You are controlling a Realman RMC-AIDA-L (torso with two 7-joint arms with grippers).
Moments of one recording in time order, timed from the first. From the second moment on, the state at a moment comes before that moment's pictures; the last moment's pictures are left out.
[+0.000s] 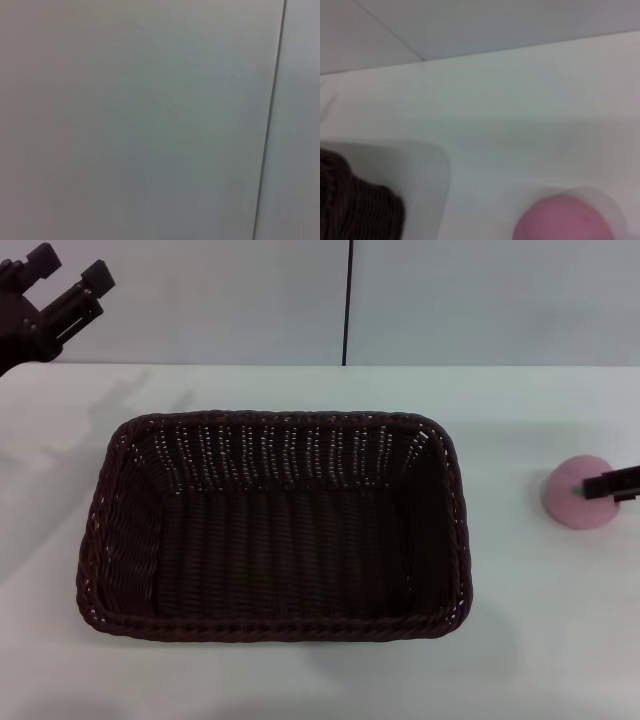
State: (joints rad) left arm -0.05 -2.06 1.23 1.07 1.02 1.09 -1.28; right arm 0.56 2.00 -0.65 -0.94 -2.51 -1.55 2.37
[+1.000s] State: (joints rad) left arm -0.05 -2.06 1.22 1.06 1.02 1.10 -1.27; right arm 0.53 2.00 -0.65 -1.05 -2.41 -1.54 2.38
